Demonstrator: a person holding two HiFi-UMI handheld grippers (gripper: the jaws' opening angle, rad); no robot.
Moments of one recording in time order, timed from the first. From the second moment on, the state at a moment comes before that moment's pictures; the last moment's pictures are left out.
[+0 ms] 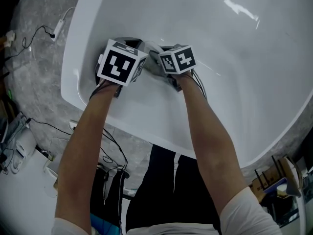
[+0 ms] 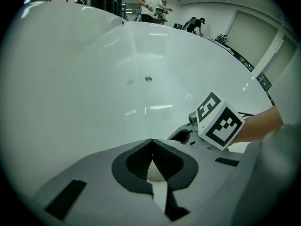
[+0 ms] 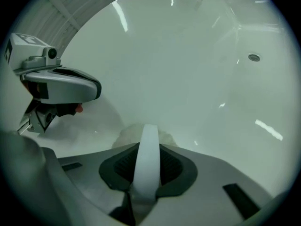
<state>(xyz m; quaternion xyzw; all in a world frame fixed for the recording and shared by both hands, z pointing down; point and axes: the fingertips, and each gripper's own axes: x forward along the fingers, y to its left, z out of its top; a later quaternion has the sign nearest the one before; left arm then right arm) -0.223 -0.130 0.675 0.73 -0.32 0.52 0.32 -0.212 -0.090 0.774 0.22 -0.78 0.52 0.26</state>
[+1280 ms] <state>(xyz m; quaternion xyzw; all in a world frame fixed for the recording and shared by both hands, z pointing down) -0.176 -0.116 0.719 0.75 -0.27 0.52 0.31 -0.095 -0.079 0.879 0.35 -0.65 0.57 0.35</state>
